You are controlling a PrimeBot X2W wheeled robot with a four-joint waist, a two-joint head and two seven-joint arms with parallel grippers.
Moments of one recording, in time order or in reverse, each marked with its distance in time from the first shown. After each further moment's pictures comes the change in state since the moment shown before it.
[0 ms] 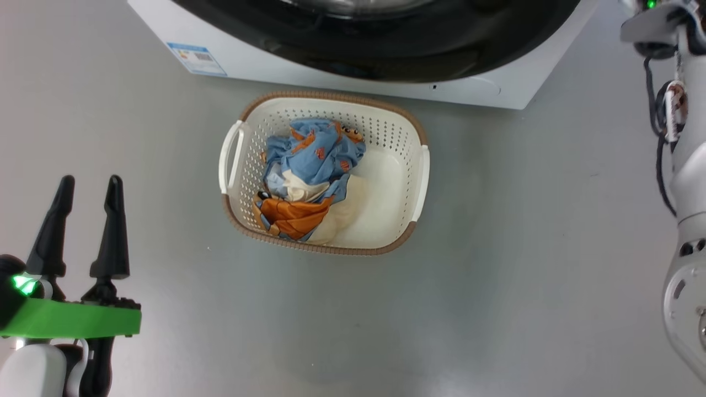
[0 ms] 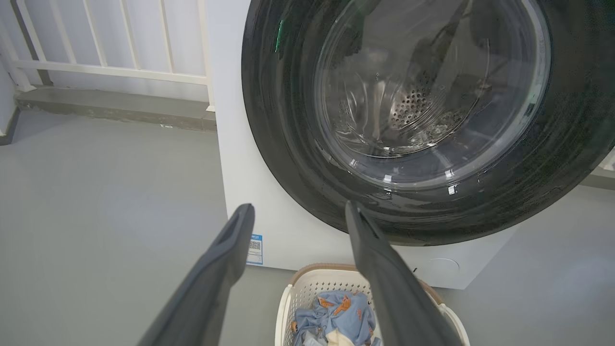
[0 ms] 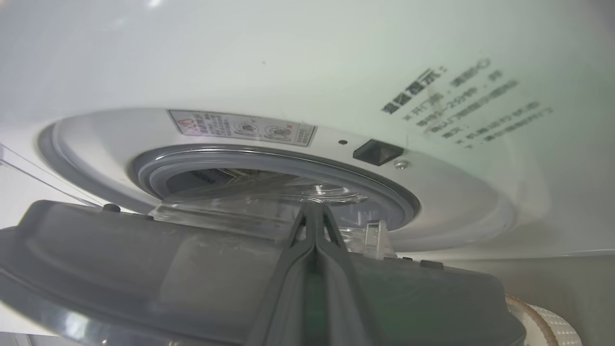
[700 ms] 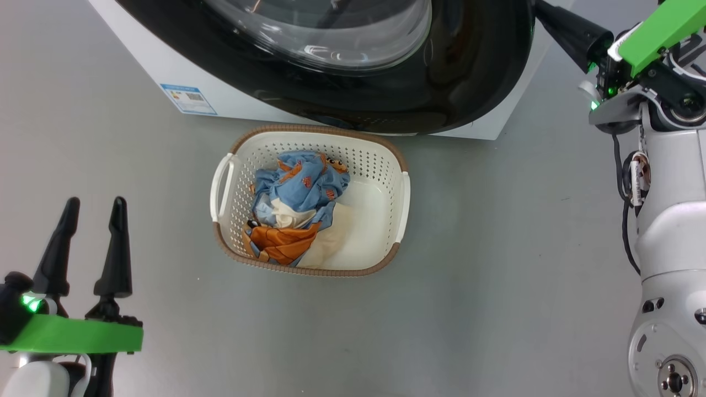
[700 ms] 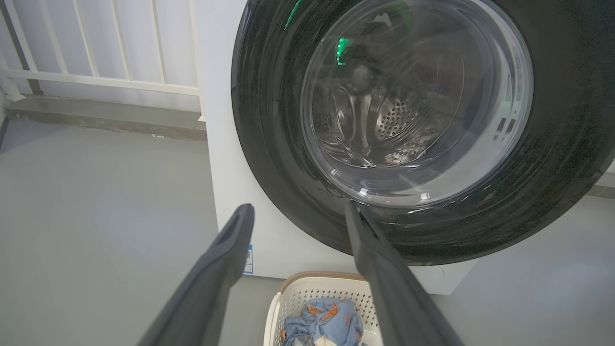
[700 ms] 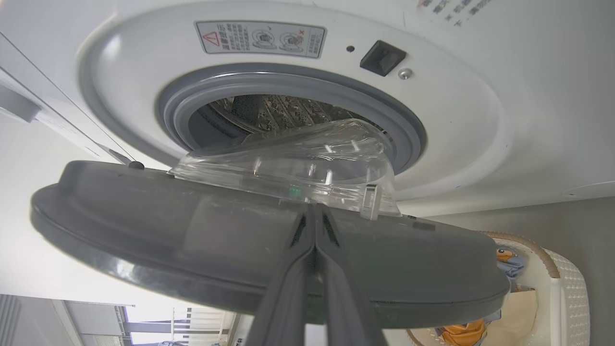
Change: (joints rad) left arm 0.045 0.000 0.002 0.017 0.011 0.000 0.000; right arm 0.234 0.069 -0.054 -0.164 0.055 0.000 0.186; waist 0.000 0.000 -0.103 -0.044
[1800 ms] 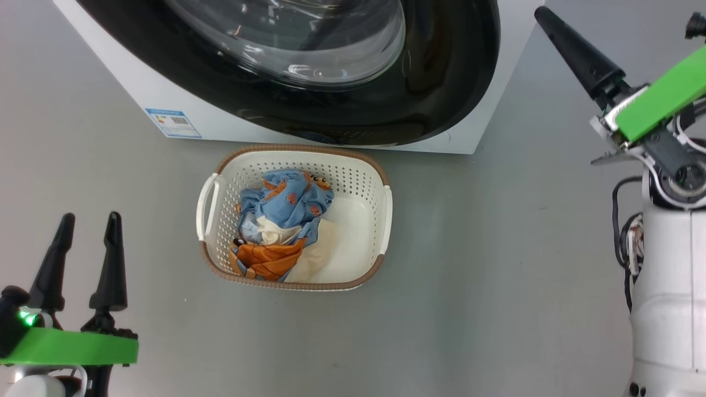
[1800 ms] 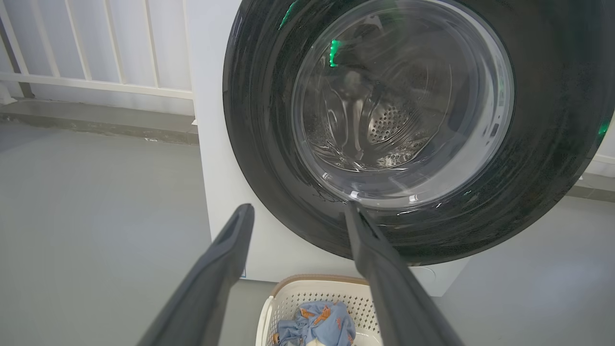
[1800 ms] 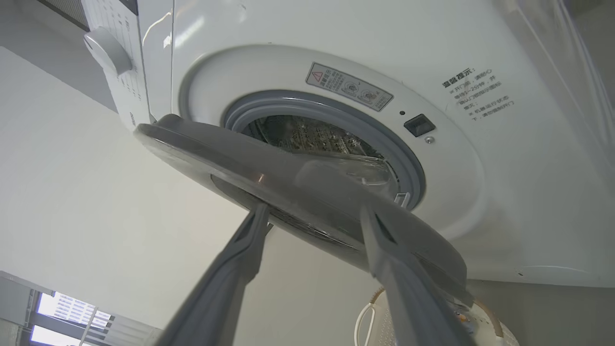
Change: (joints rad) left arm 0.040 0.000 0.022 0.004 0.008 0.000 0.000; right arm 0.314 0.027 0.123 -0.527 -0.030 0.000 -0.112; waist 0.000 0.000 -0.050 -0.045
